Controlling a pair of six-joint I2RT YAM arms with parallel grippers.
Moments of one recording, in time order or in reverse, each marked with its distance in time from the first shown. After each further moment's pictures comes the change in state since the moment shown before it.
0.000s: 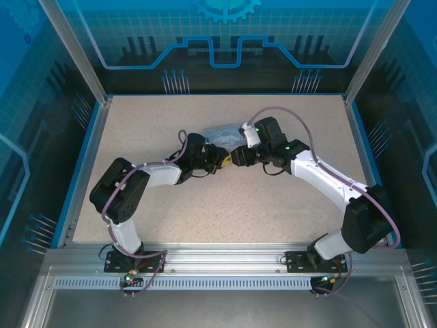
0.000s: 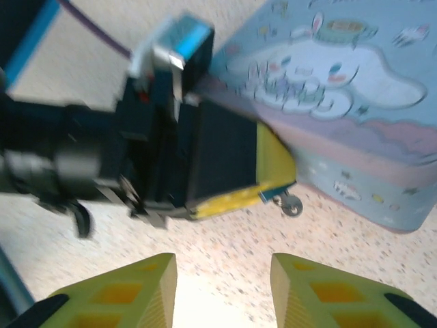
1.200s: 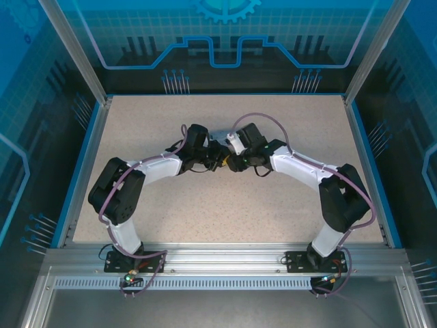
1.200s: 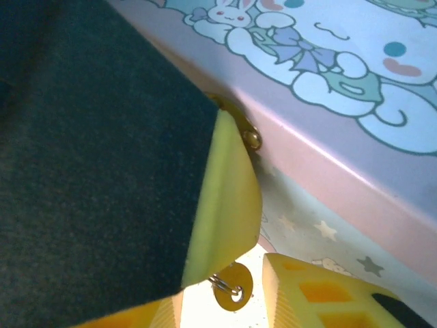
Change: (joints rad) left arm 0.009 -0.010 0.137 -0.271 0.085 0.068; right arm 0.050 0.211 0.058 0.021 0.177 -0.182
